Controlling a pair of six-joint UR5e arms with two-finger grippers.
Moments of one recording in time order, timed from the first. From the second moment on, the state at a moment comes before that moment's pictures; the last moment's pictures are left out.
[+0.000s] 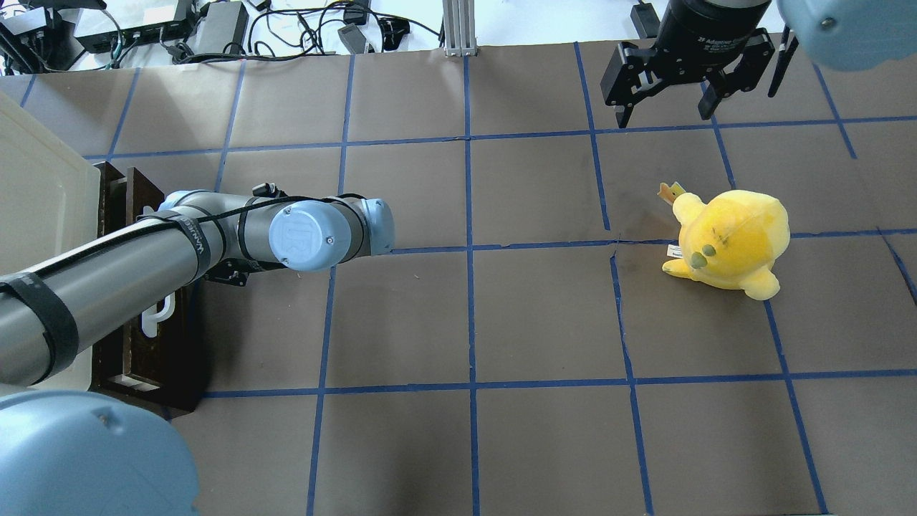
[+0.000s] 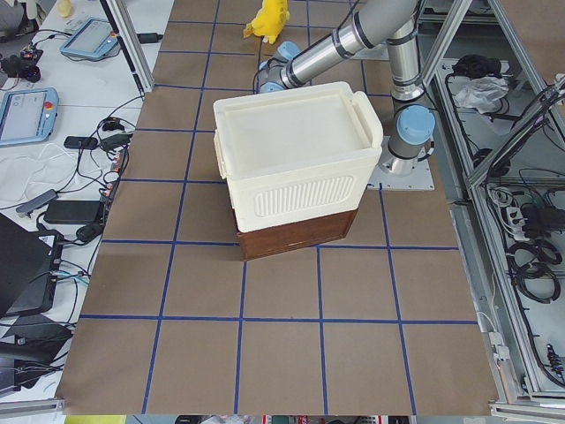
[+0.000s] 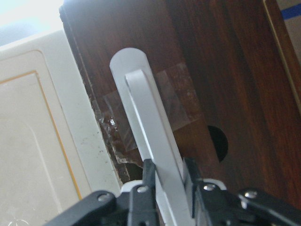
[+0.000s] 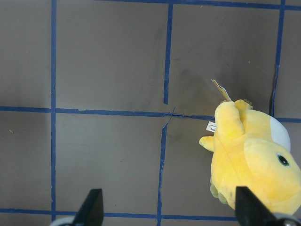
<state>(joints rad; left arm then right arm) -1.74 -2.02 -1.88 -1.84 2.89 -0.75 1.60 -1.48 1.44 -1.57 -1.58 -0.02</state>
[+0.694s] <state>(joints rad) -1.77 -2.02 -1.85 -1.84 2.88 -0.74 1.60 -1.48 1.44 -1.57 -1.58 -0.02</state>
